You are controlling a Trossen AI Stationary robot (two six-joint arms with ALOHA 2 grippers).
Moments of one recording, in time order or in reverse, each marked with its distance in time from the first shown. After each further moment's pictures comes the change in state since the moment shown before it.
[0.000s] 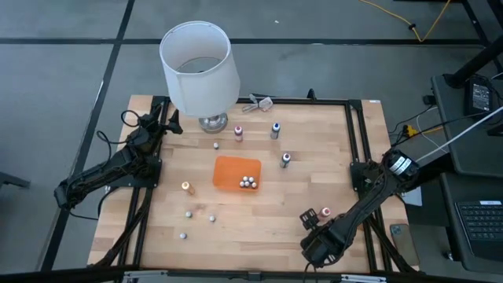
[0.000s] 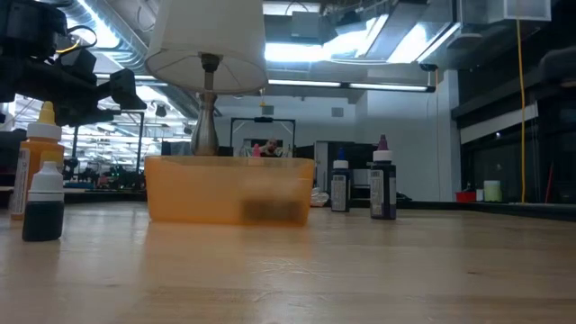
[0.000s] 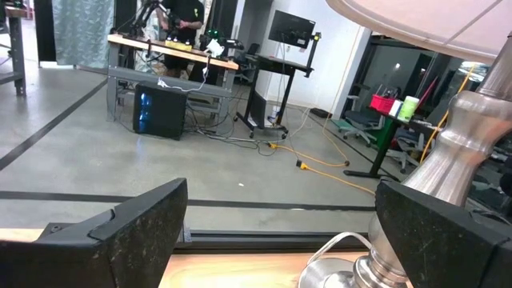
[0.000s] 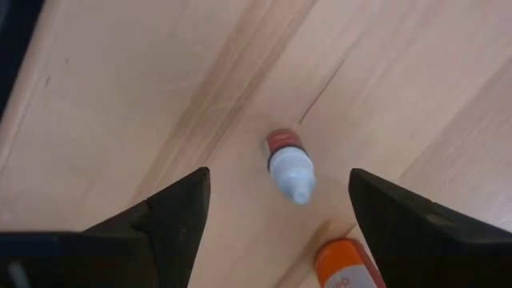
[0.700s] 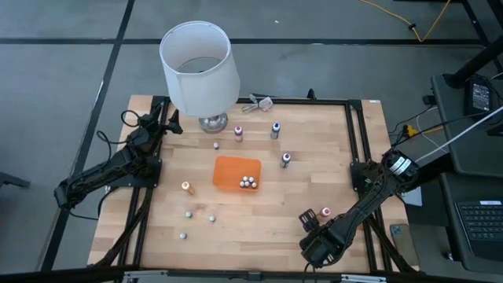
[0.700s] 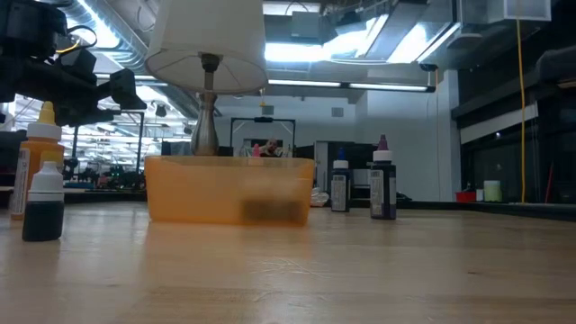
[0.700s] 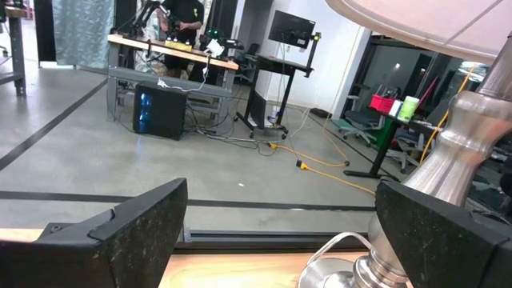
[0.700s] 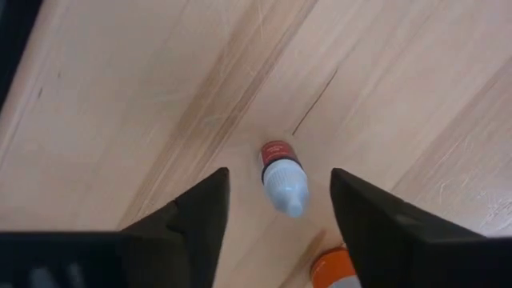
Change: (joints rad) left arm 0.000 0.000 0.000 0.000 0.000 0.000; right arm -0.001 0.002 -0.006 0.025 0.019 0.004
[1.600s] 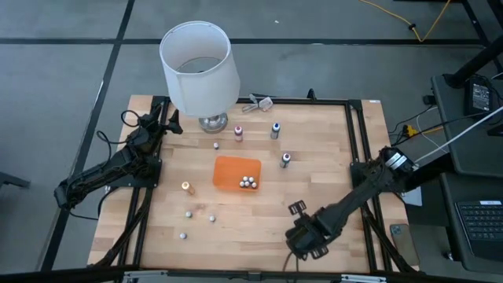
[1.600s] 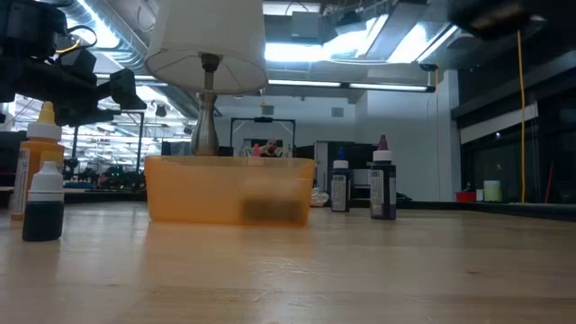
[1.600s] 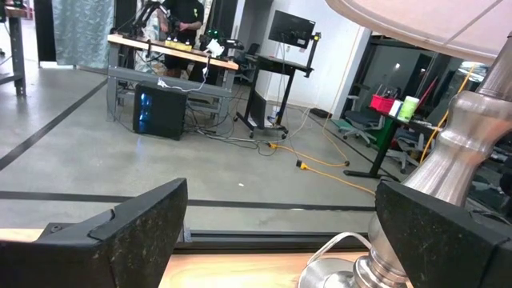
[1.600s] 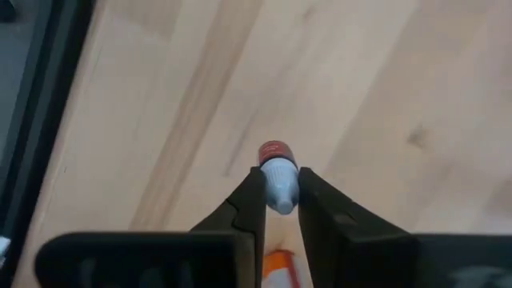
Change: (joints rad) left arm 0.000 0.000 0.000 0.000 0.000 0.000; right arm -0.145 0.004 0.244 -0.169 0.000 -0.006
